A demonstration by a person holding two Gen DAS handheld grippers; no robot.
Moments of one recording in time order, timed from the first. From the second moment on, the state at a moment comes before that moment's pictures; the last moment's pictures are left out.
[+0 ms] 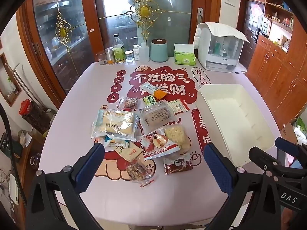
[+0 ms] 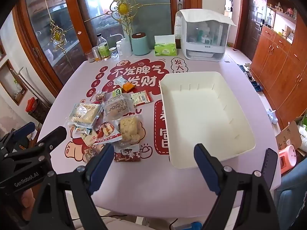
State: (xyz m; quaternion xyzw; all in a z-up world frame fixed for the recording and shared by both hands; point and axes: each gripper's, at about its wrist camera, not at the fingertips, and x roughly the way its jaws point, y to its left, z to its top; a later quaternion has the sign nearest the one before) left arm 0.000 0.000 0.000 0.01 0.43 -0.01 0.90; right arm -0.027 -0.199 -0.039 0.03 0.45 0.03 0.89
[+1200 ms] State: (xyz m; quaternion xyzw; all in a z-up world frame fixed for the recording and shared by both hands) left arm 0.005 -0.011 -0.012 0.01 0.43 -0.01 0.90; right arm -0.018 -0.205 -0.042 0.02 0.46 0.04 0.89
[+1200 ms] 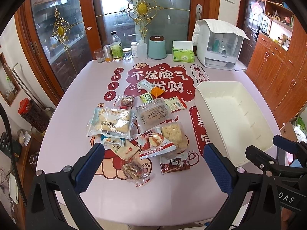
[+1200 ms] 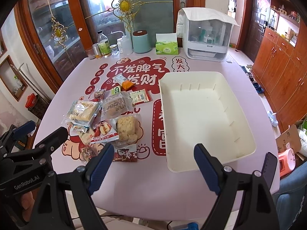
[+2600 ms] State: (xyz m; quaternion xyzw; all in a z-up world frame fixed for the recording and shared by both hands) left arm -0.003 -0.006 -0.017 0.01 0.45 -0.01 0.89; right arm -0.020 -0.202 -0.050 0.03 0.48 0.04 0.88
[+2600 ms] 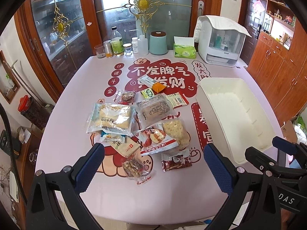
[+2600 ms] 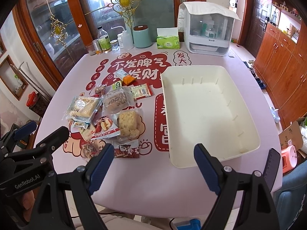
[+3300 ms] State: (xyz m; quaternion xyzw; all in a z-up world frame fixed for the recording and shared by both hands) left arm 0.059 0.105 0.029 0.04 0.37 0.04 0.93; right arm 0.019 -0.148 -0.010 0.05 0.41 0.01 0.91
